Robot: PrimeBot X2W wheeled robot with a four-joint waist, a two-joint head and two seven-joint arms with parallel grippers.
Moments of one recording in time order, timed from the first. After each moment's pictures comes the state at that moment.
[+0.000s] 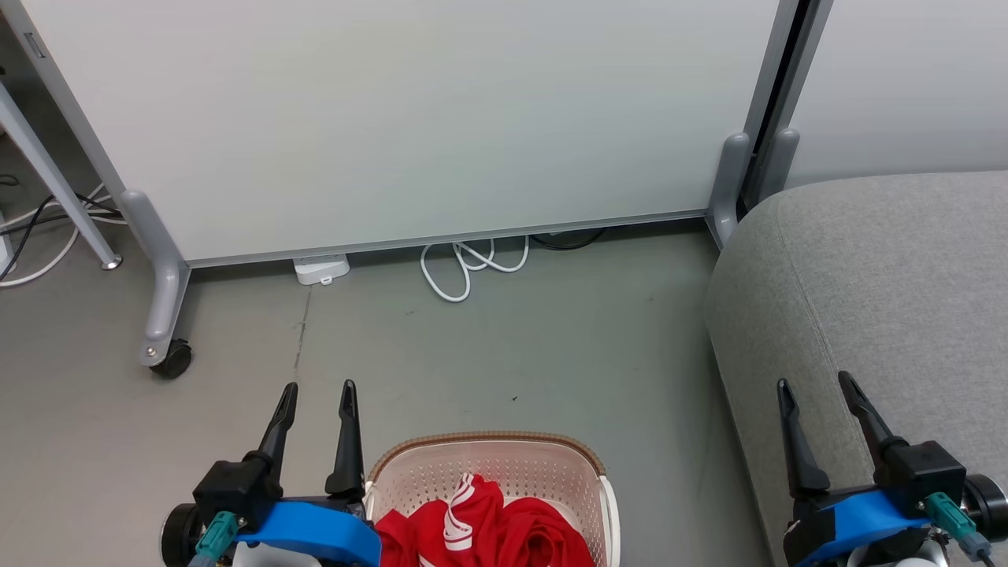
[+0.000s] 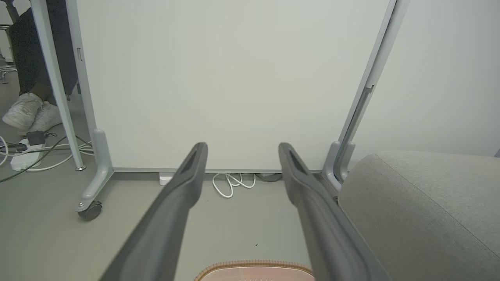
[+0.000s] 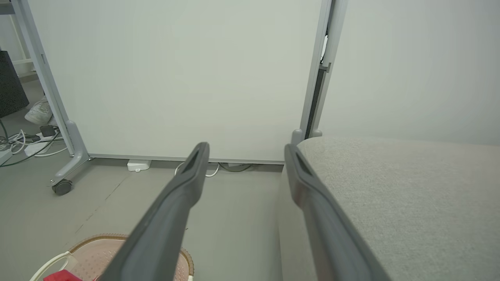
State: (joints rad) left arm -0.06 0.05 -0.15 0.30 -0.25 -0.07 -0.25; right arm -0.06 -0.05 -0.09 0.26 -0.02 0.13 -0.25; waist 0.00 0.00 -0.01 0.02
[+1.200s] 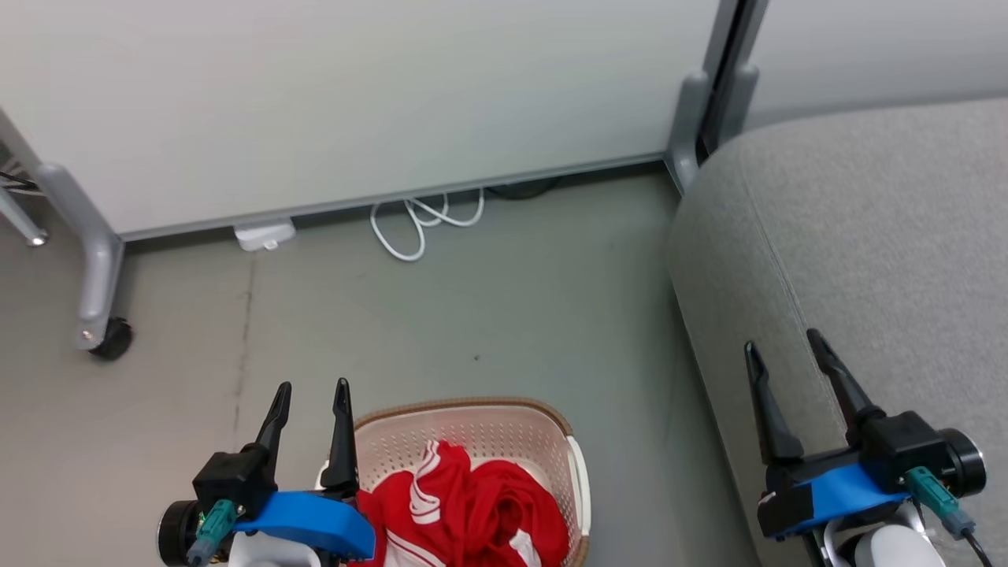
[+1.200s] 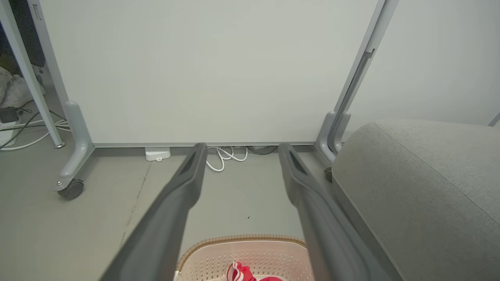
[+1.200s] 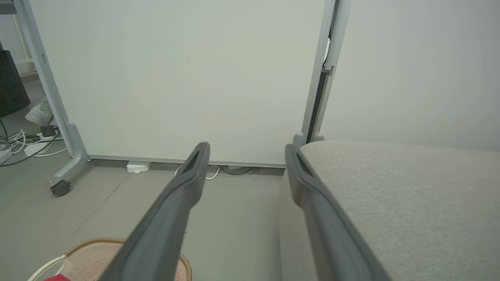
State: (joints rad) left arm -0.09 0.05 -0.14 0.37 -0.25 -0.06 -0.26; right arm -0.11 -0.05 -0.02 0.21 -0.02 0.13 -0.26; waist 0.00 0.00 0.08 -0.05
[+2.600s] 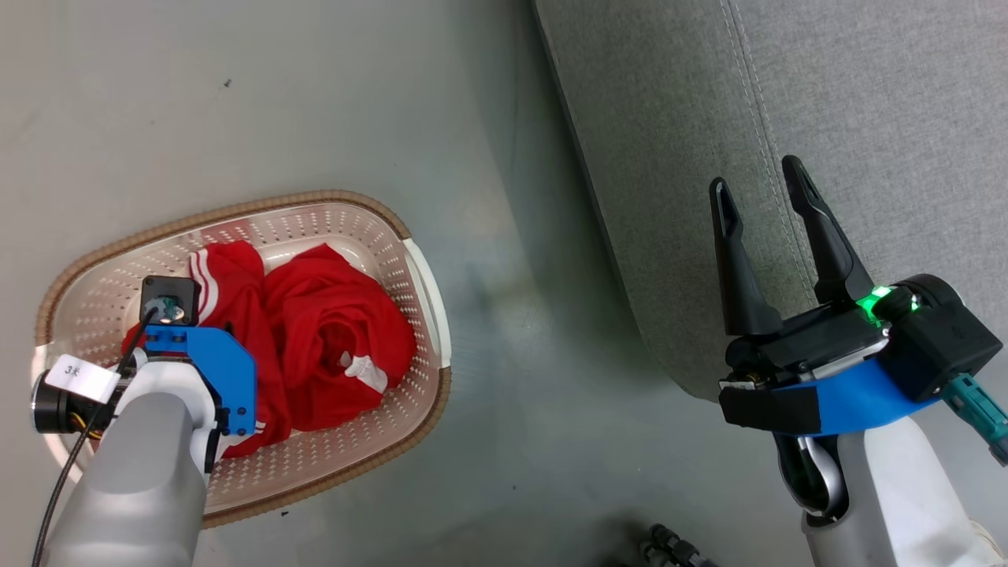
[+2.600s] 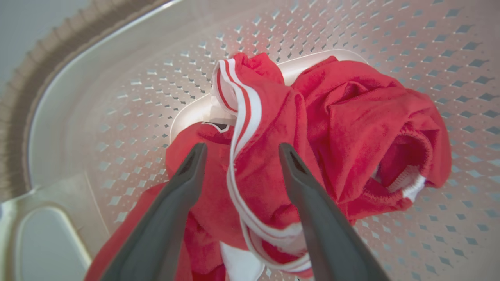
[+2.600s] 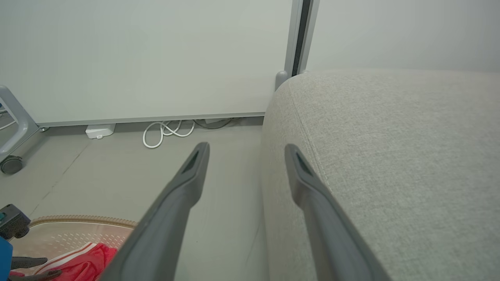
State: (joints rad) left arm -0.70 0.24 -0.23 1.12 -0.14 0.00 0.09; right arm -0.33 -0.05 0.13 0.01 0.16 0.13 -0.26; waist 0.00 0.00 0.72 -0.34
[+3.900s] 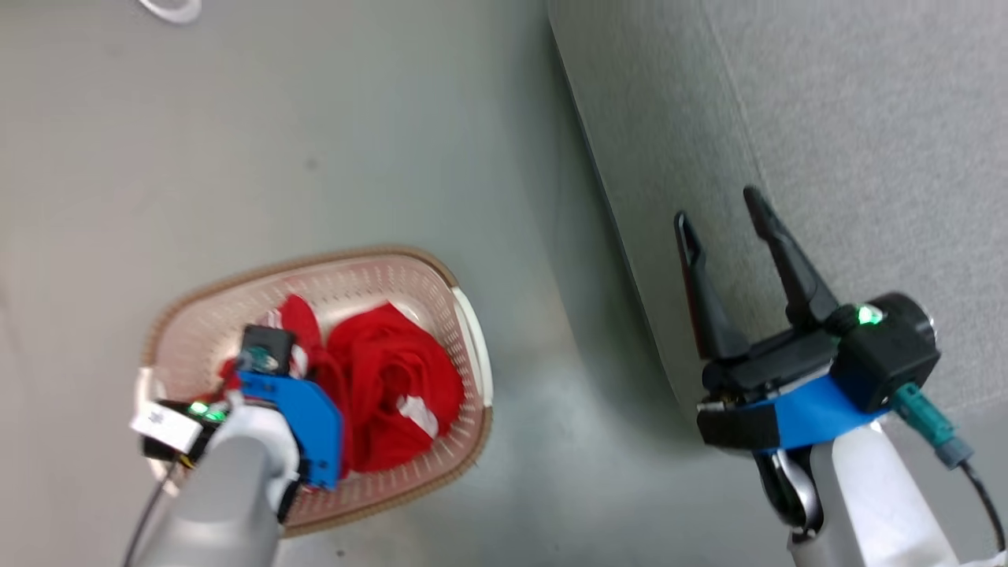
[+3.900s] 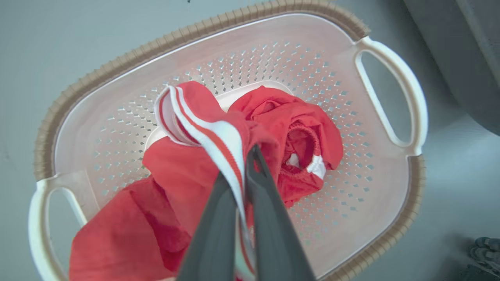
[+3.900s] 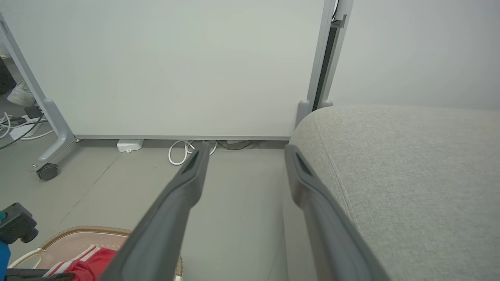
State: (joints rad) left arm -0.69 0.14 -0.42 1.24 -0.29 -0.13 -0.04; right arm -0.32 -0.05 0.16 0.07 0.10 0.13 -0.26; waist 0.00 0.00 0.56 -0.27
